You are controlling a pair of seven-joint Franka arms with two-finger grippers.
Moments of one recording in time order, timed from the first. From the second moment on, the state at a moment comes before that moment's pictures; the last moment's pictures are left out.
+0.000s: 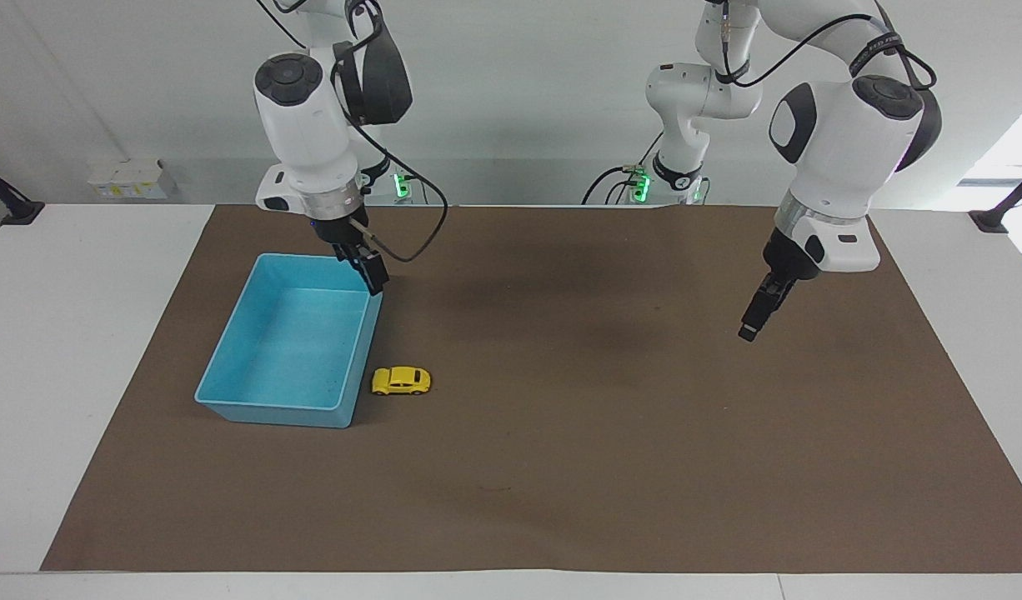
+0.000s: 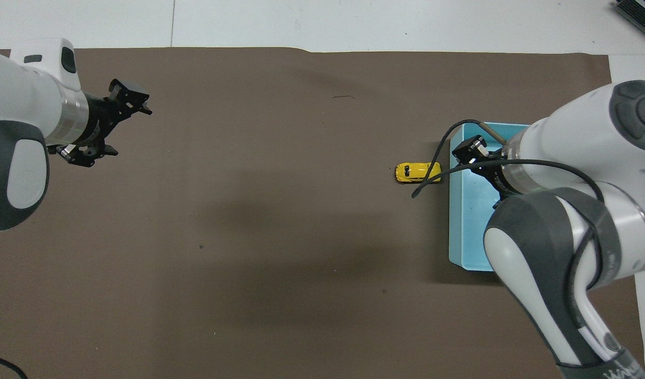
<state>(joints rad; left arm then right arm) -0.24 0.11 0.07 -1.69 -0.05 2.00 -0.89 0.15 0.05 0.08 -1.80 -0.02 1.84 1.16</state>
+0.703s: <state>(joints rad) -0.19 0.07 0.07 -1.69 -0.05 1.86 -0.42 0.20 0.21 0.08 -1.79 -0.08 2.00 1.61</state>
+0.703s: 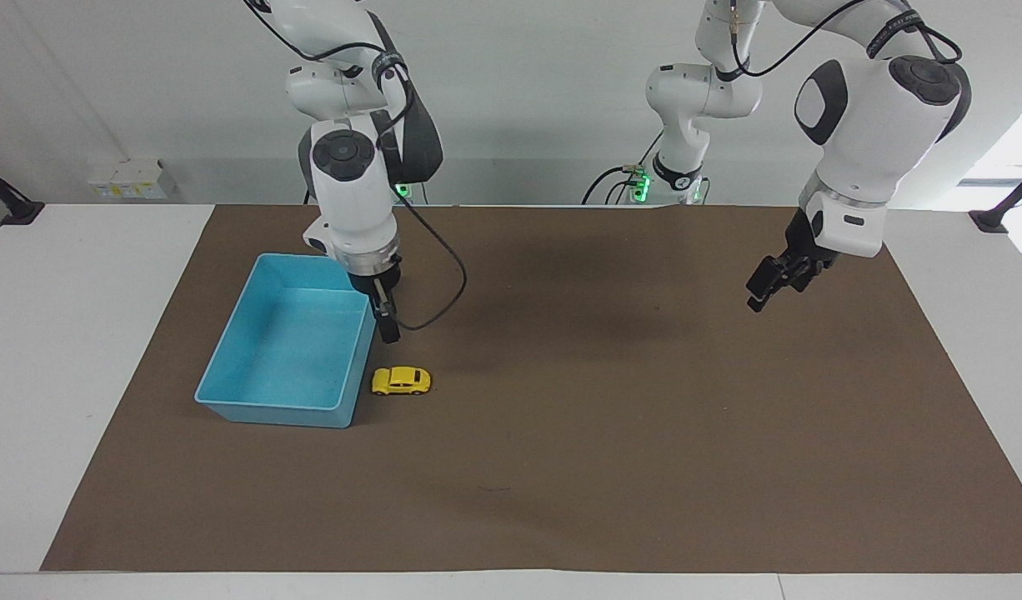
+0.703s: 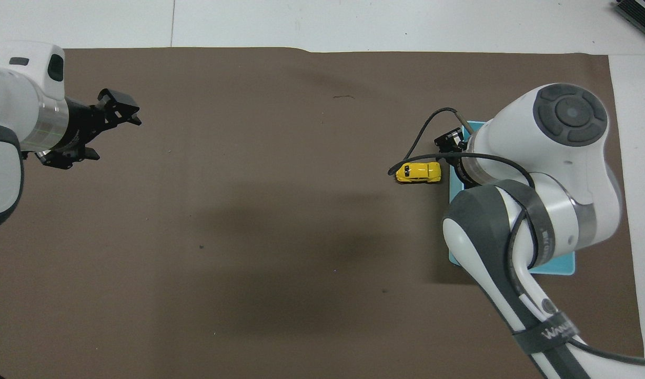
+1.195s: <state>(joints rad) -0.17 0.04 0.07 -1.69 -0.03 1.79 -0.11 0.20 0.34 0.08 -1.80 -0.14 2.17 1.82</state>
